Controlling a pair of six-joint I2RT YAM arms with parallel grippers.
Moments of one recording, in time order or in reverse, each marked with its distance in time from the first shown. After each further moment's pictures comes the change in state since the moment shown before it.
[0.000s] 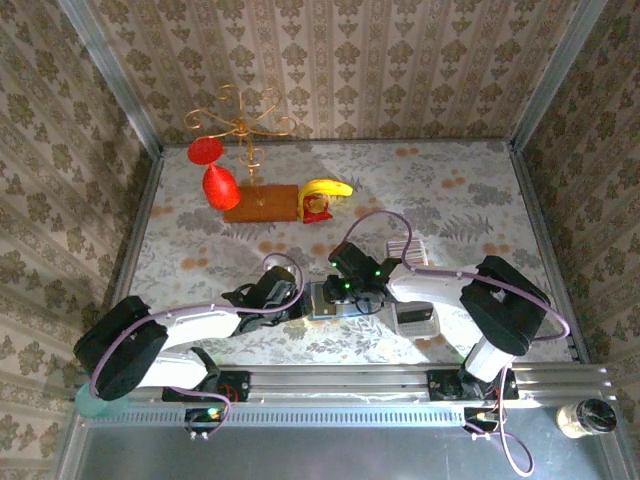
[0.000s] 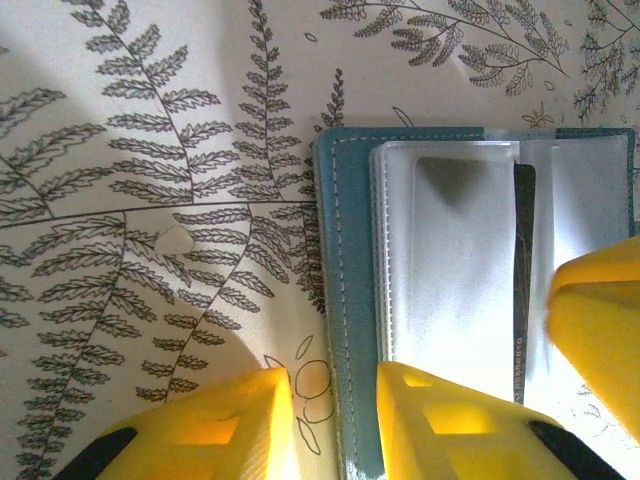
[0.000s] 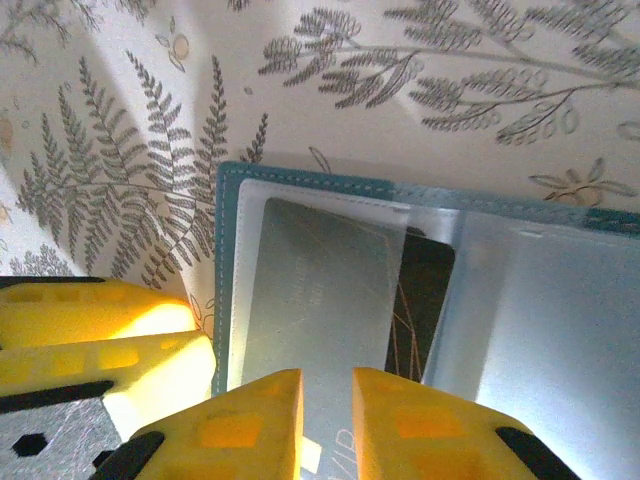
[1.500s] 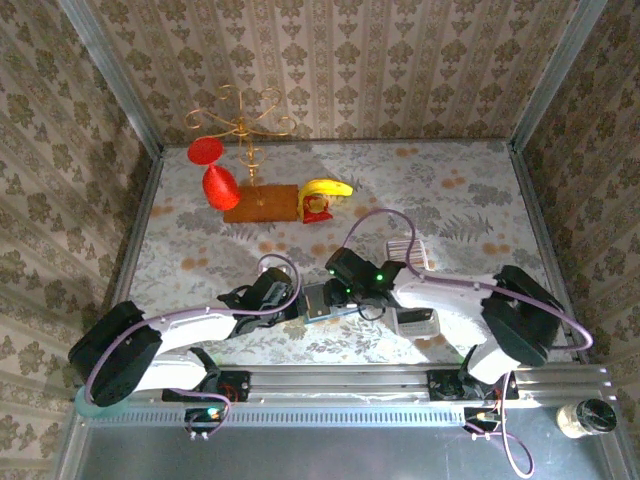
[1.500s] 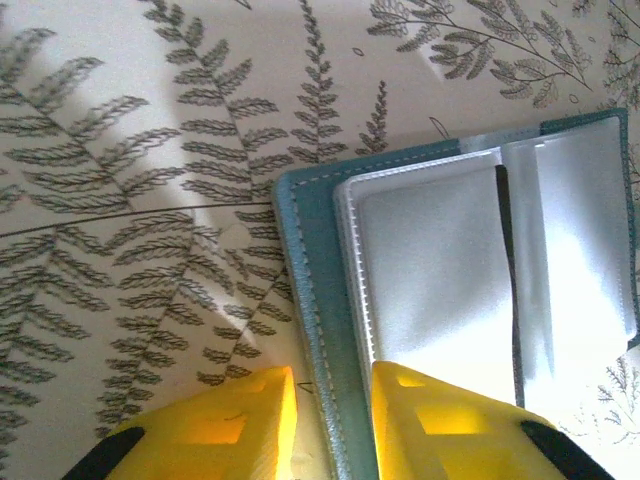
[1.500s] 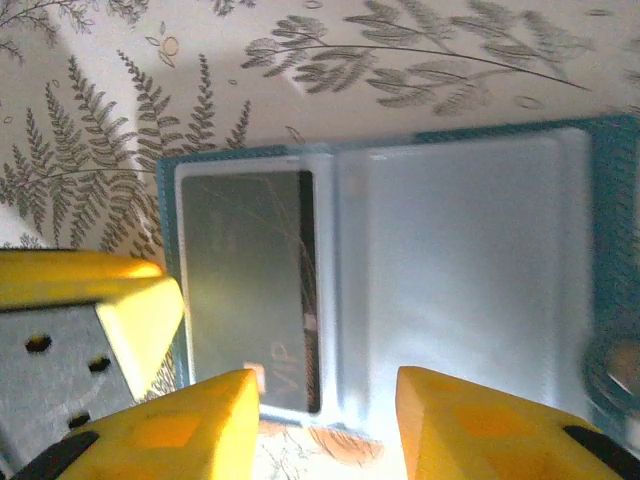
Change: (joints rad) left arm 0.013 -0.045 -0.024 -0.027 -0.027 0.003; right arm 0.075 -0.102 0.016 -0.168 0.158 0.047
